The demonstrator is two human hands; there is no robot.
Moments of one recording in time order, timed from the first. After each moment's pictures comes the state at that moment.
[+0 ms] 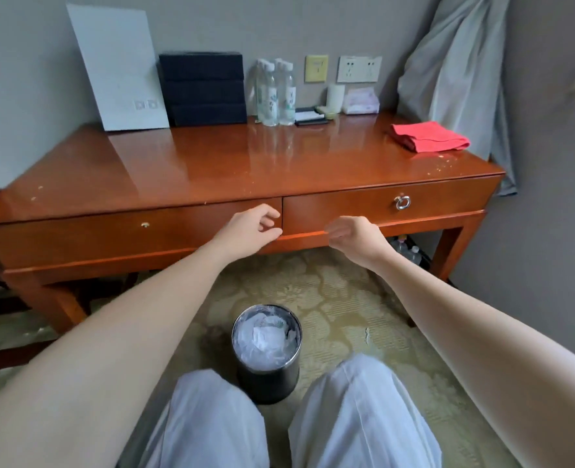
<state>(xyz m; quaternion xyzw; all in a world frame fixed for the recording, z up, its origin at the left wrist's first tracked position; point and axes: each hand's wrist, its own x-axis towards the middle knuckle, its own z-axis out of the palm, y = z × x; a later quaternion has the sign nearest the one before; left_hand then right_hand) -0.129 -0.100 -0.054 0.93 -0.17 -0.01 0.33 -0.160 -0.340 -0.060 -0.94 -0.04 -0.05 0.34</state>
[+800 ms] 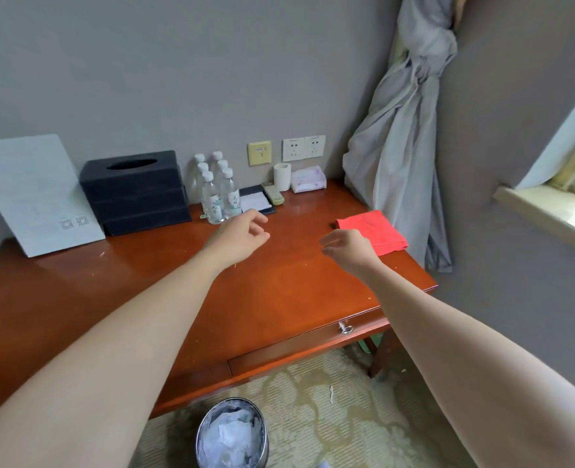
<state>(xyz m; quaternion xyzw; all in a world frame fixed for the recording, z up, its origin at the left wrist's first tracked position) 0.090 -0.227 0.220 0.92 -0.15 -0.05 0.36 0.038 -0.459 0.199 -0.93 0.10 -0.02 0.36</state>
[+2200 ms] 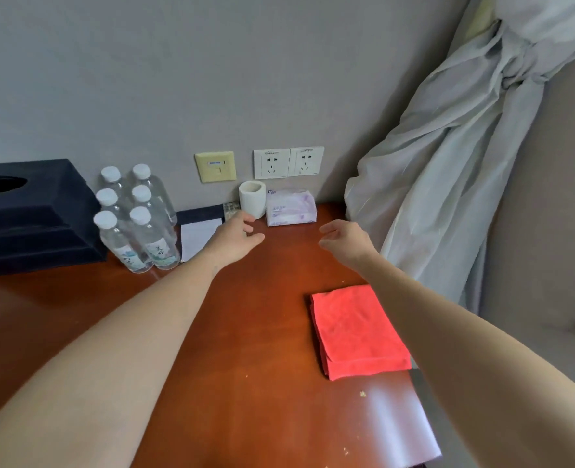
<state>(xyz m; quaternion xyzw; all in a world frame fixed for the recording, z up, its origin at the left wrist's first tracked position) 0.430 -0.407 0.146 0.90 0.01 -0.15 0.42 0.401 -0.640 0.162 -0.92 0.09 0.09 0.37</state>
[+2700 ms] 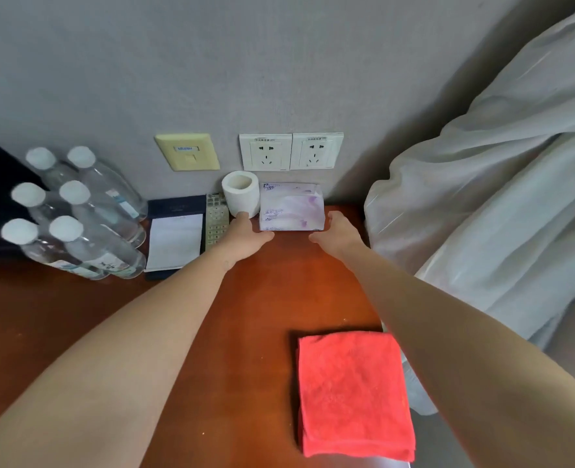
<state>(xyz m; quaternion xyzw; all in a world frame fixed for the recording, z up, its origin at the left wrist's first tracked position) 0.545 -0.467 0.061 0.86 0.16 -0.23 0.43 0.560 -0.658 0.069 -0.89 0.14 0.23 0.36</state>
